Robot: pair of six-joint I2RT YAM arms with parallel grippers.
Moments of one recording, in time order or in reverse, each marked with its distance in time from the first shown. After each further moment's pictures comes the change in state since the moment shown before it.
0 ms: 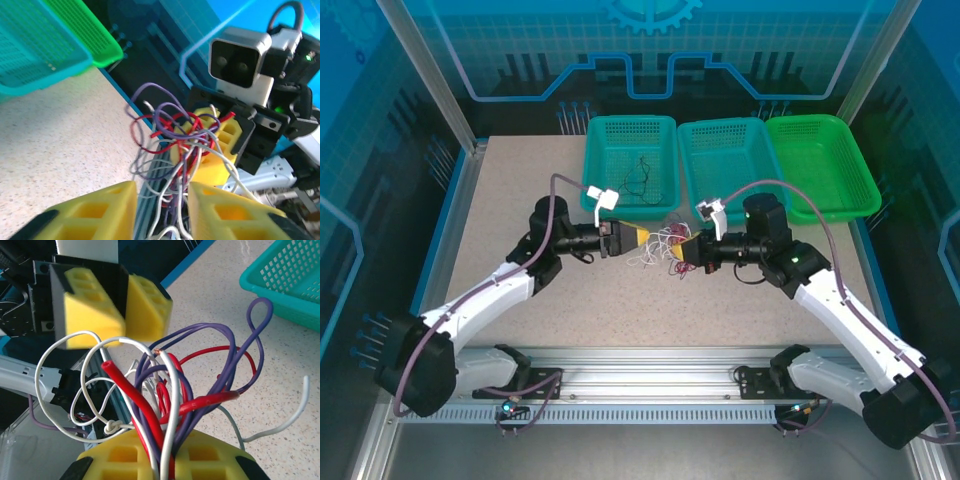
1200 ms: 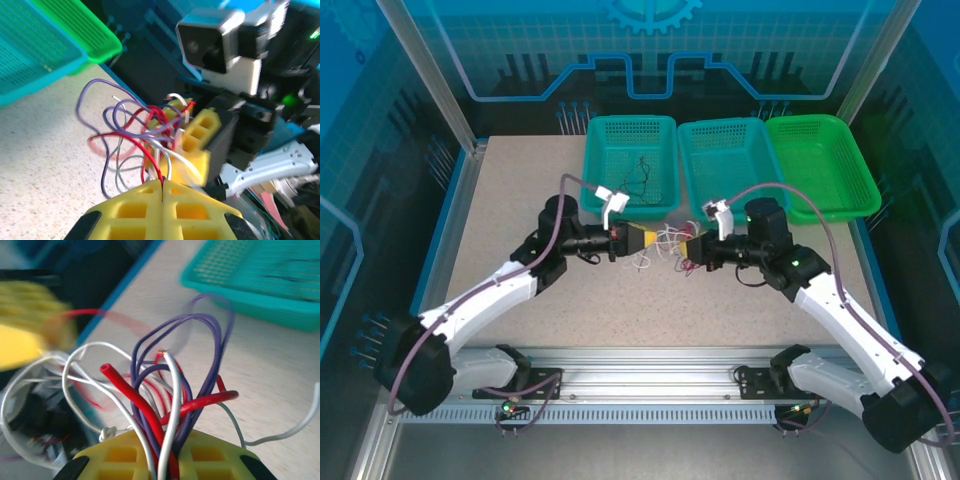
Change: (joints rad) left arm -0.019 -0.054 0.027 -0.115 -0.116 0.135; right arm -0.089 -0.048 -0.078 -0.031 0.213 0.071
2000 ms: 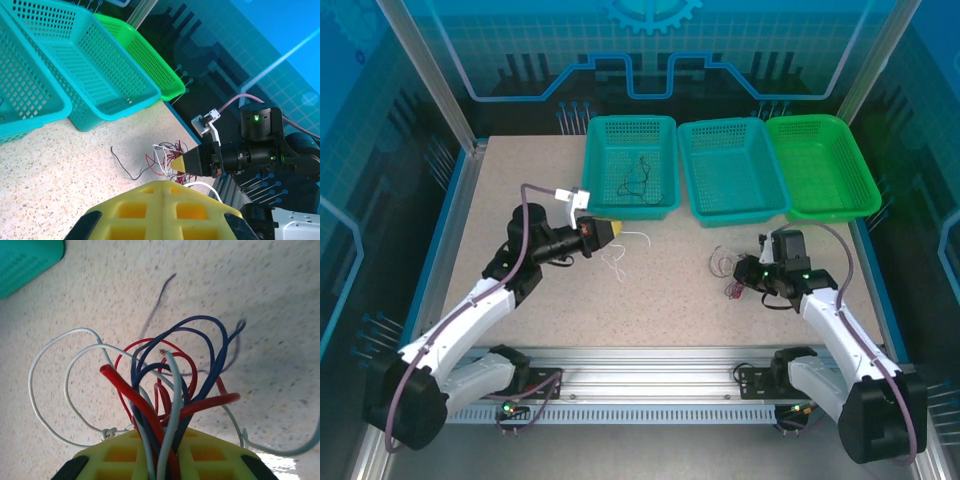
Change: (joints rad) left arm 0.095 -0.098 -0.107 -0.105 -0.162 0.046; right arm -0.267 -0.025 -0.272 -0.113 0.179 0.203
